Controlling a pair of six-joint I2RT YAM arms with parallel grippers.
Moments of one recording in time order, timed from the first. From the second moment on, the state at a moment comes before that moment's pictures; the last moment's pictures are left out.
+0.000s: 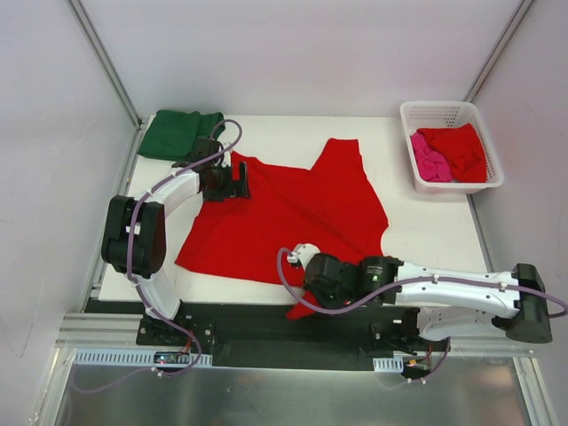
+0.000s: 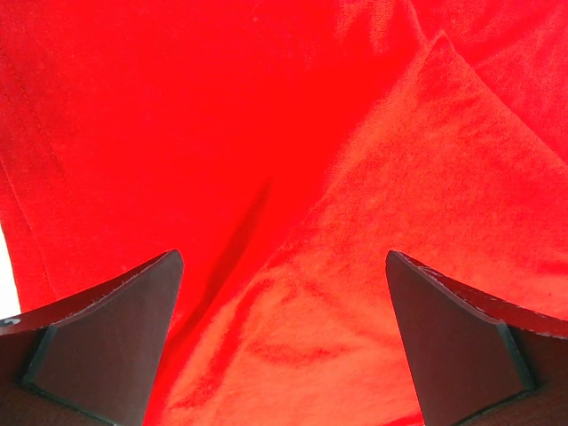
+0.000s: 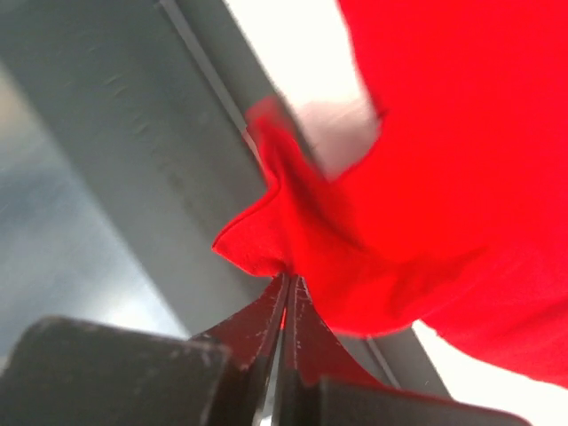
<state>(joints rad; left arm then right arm) -0.22 1.75 1.20 -0.44 0.26 -0.29 1.38 1.17 0.90 -0.82 0.17 0.45</state>
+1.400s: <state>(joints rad) -0.53 1.69 1.08 -0.37 0.16 -0.34 0.93 1.09 1.04 -0.98 0.44 0.49</state>
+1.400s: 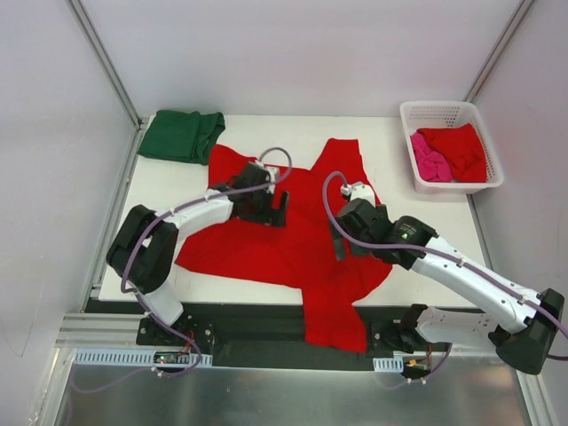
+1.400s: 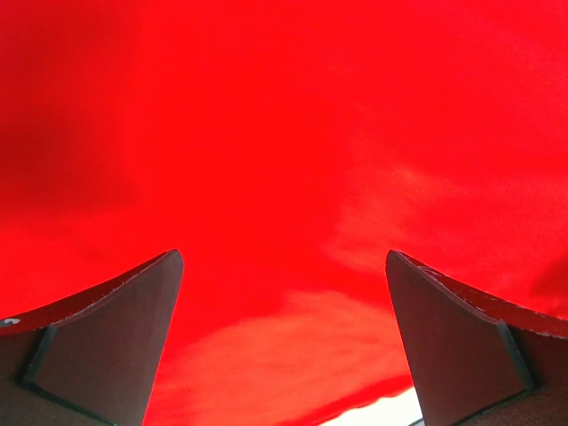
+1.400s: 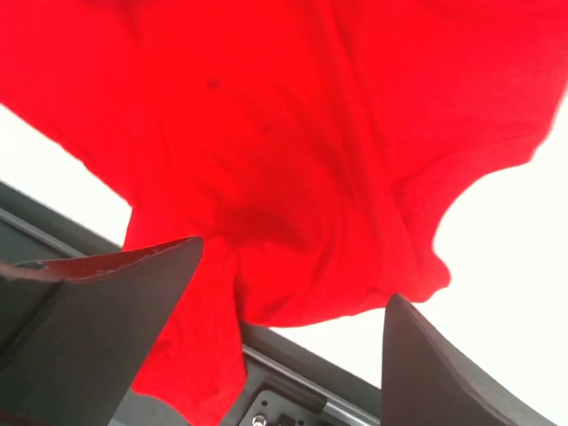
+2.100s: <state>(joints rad) -0.82 1.77 1.04 -0.26 0.04 -0.39 0.73 0.98 1.06 -0.95 0.30 0.43</state>
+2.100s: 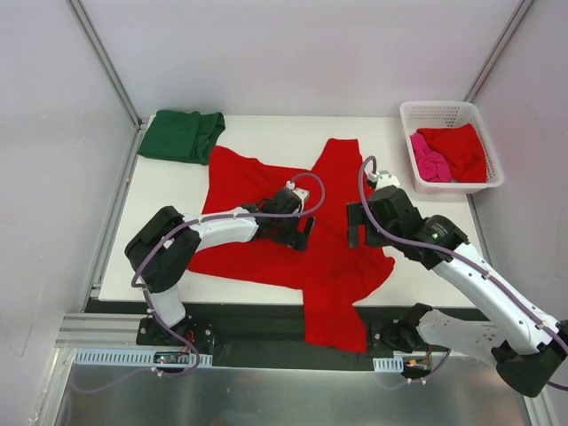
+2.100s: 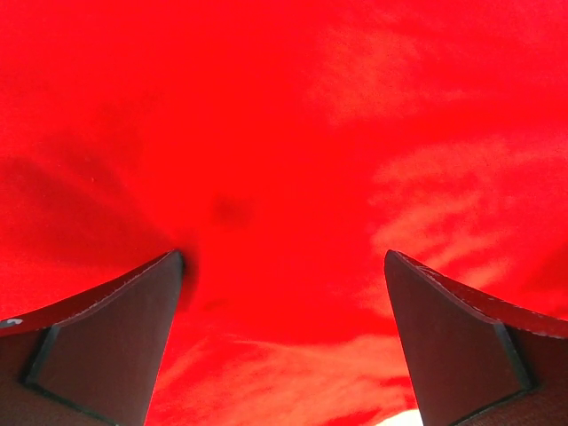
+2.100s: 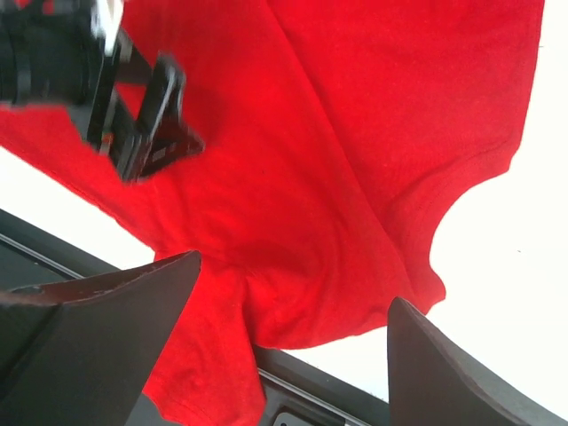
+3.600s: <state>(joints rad) -0.92 1.59 0.93 -0.51 0.01 -0.48 0.71 0.99 0.98 -0.90 0.20 0.44</state>
